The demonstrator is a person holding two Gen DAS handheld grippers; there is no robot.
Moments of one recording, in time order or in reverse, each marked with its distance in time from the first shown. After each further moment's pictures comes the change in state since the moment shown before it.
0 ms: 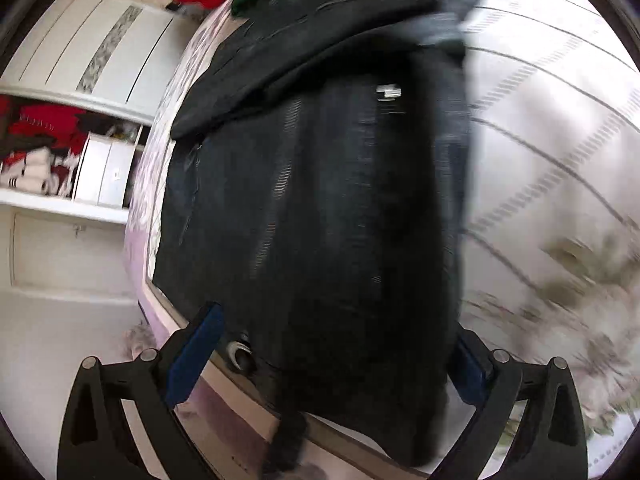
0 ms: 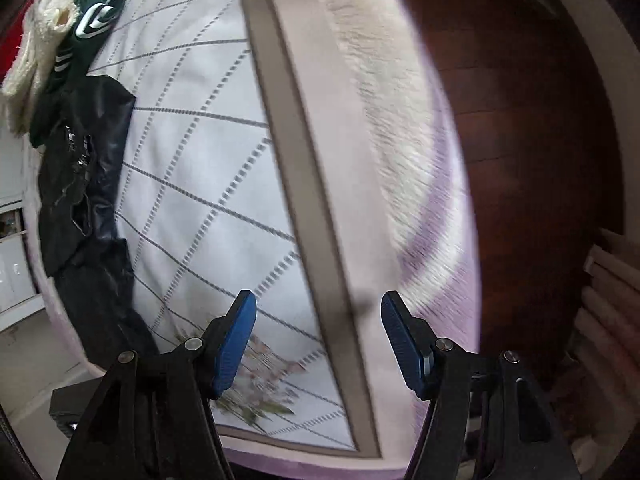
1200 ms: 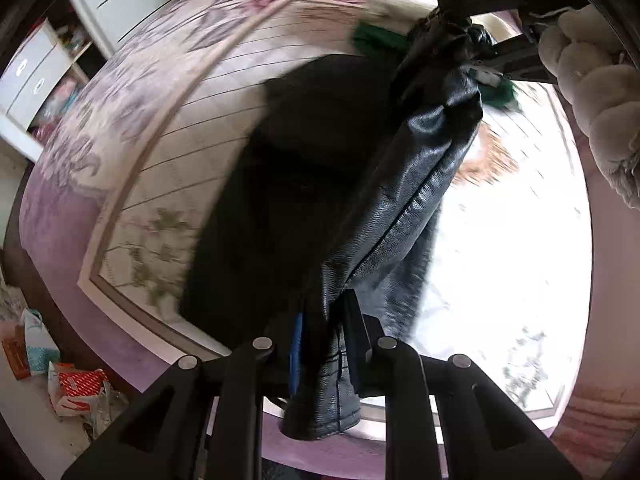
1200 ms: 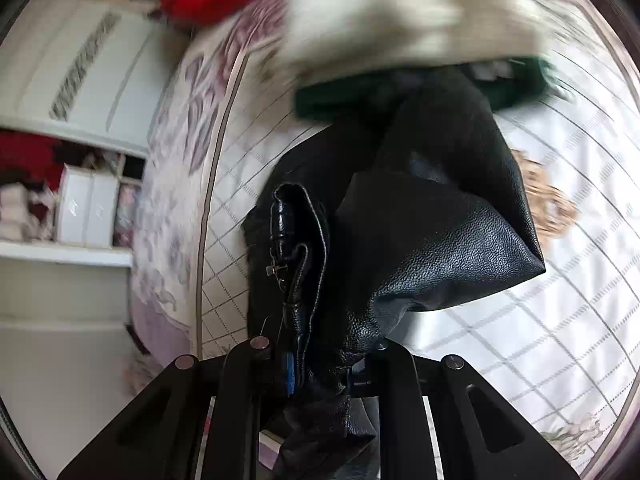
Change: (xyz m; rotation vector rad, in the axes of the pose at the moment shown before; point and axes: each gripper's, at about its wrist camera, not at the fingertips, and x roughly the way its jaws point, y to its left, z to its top) left arm 0.036 0.290 0.015 -0.285 -0.058 -0.612; right arm -0.034 0.462 -0.026 -0.378 -0.169 0.208
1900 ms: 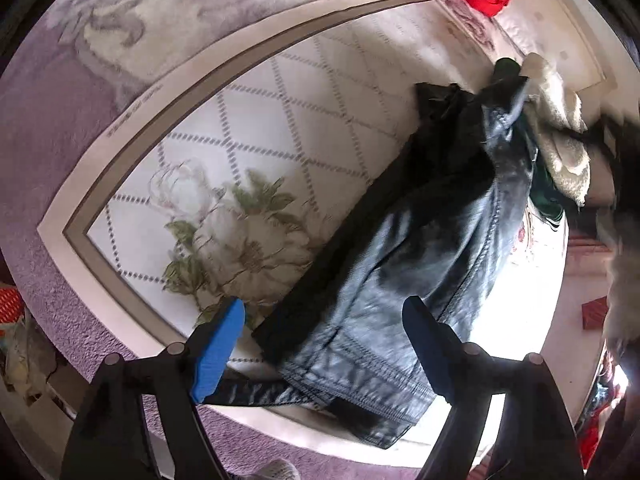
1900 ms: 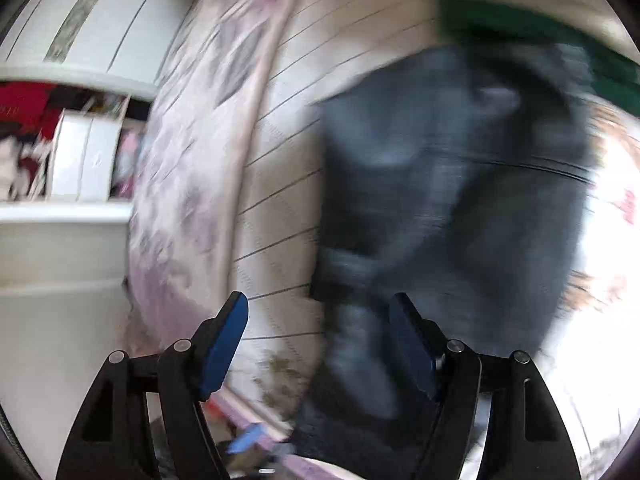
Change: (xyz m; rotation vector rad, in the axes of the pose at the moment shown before) left arm 0.074 0.169 0.006 -0.384 0.106 -0.263; right arm 0.103 0.079 0.002 -0.020 0.114 -0.006
